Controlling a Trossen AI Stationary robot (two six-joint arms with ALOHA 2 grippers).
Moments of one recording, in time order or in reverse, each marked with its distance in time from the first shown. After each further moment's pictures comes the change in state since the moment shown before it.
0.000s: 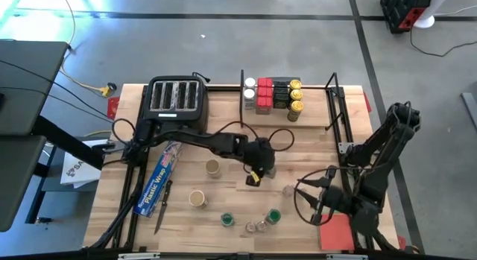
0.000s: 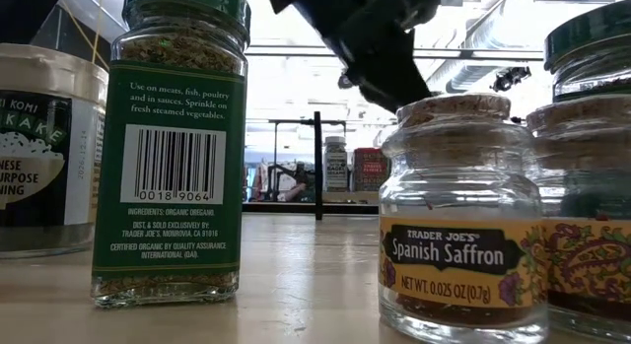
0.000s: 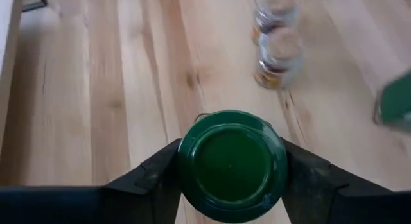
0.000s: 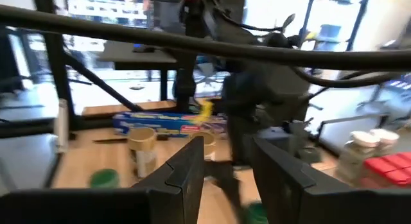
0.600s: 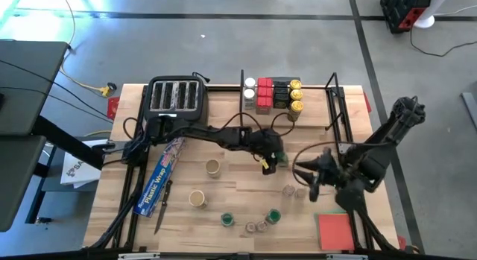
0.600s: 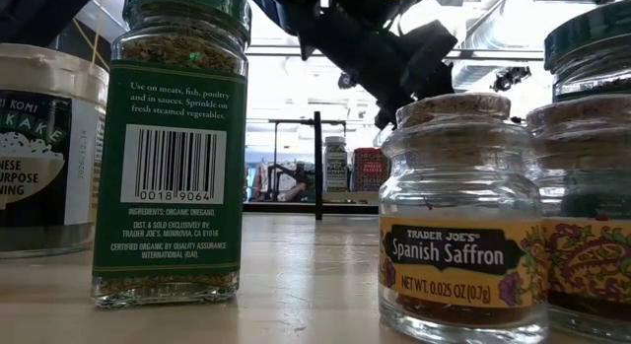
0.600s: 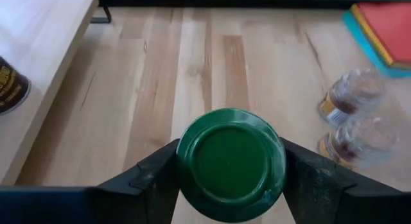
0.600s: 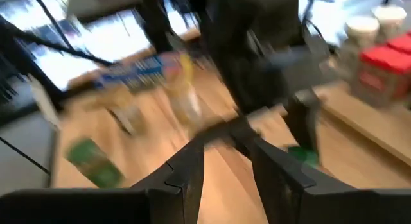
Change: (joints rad) left arm 0.085 0.098 0.012 0.276 0.011 -0.173; right arm -0.189 -0.186 0.001 -0.603 -0.353 0.652
